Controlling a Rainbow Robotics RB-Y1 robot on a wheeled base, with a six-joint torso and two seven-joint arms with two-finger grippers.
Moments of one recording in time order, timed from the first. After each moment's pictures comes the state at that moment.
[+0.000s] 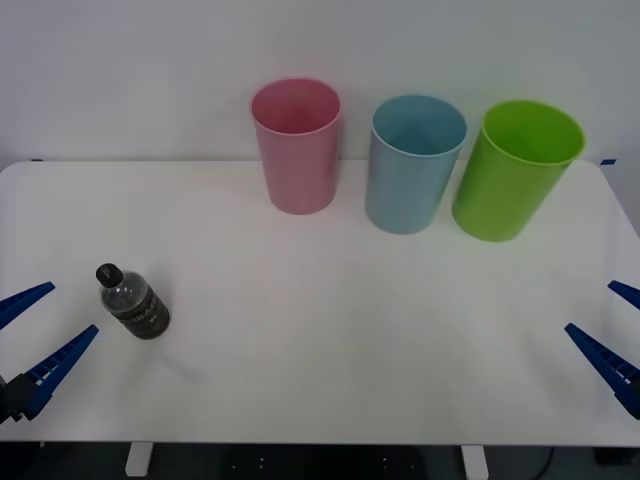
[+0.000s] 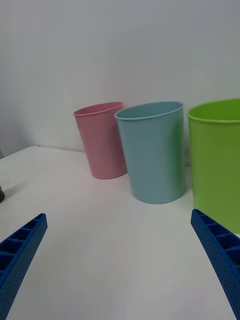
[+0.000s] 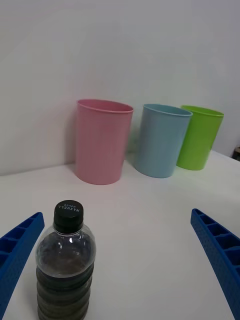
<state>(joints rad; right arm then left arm) 0.35 -0.40 -0.52 -1.66 0.96 -1.22 0.00 0.35 0.40 0.52 -1.66 -0.96 -1.22 0.00</state>
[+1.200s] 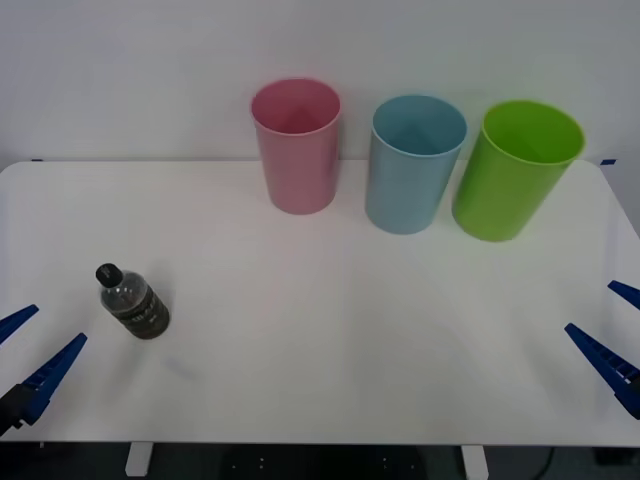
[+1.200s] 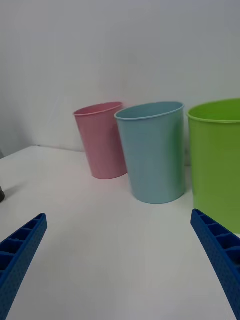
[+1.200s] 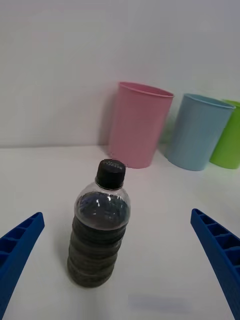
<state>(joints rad) 0.35 -0.40 -0.52 -1.66 0.96 -1.22 0.00 0.39 0.36 0.52 -1.59 -0.96 -1.11 -0.02</state>
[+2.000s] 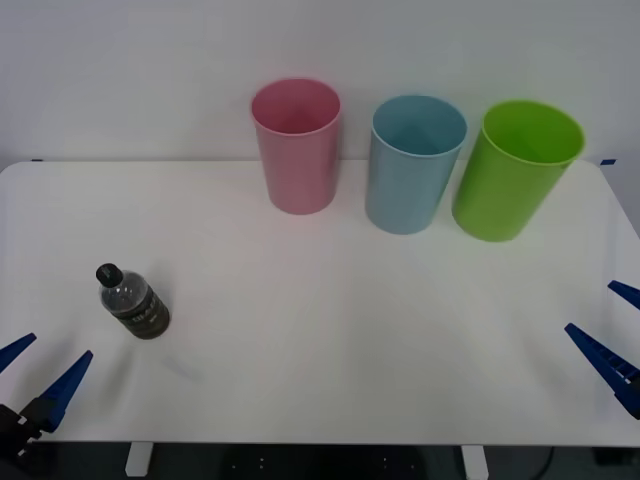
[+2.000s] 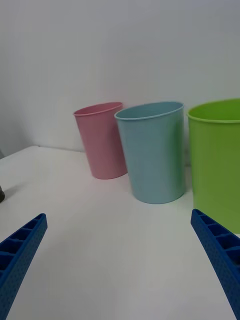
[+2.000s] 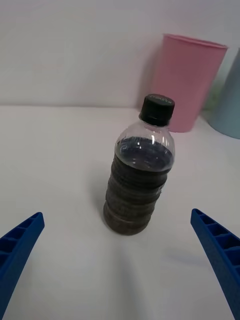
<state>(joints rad) 0.35 -0.40 -0.52 -1.66 0.96 -1.22 0.00 0.45 0.36 0.43 -1.58 -0.99 -0.90 -0.11</state>
